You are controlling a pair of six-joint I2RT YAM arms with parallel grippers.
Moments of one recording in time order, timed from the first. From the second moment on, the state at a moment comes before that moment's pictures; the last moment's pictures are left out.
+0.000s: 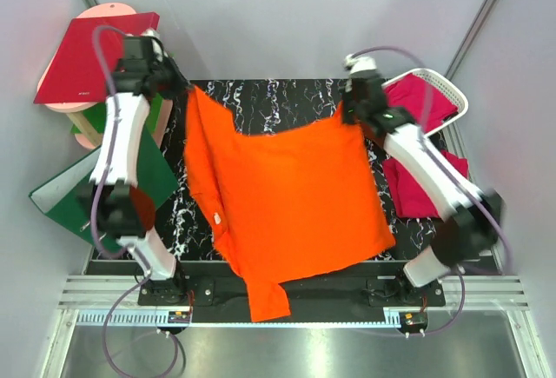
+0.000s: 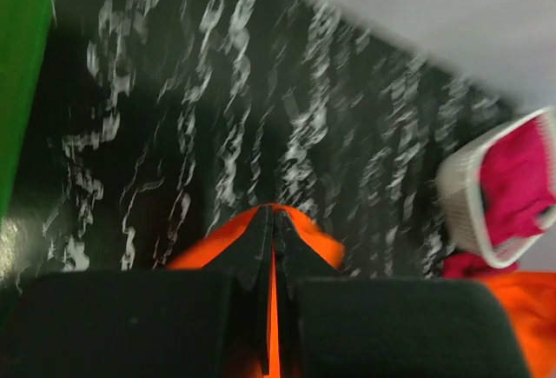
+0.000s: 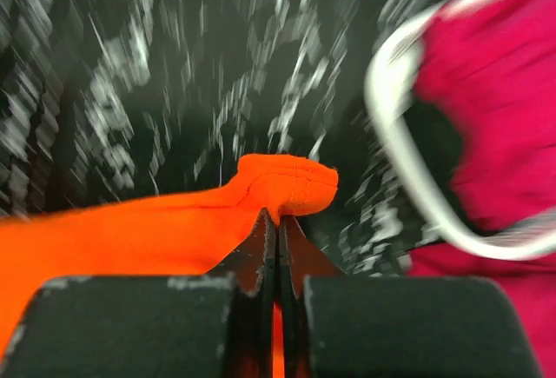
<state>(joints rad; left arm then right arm) 0.03 1.65 1.90 -0.78 0.22 -0.51 0.42 1.45 1.49 -0.47 0.29 0.14</state>
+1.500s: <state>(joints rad) -0.05 2.04 1.99 -0.90 0.34 -0.38 0.25 2.12 1.74 -0.56 0.29 0.28</state>
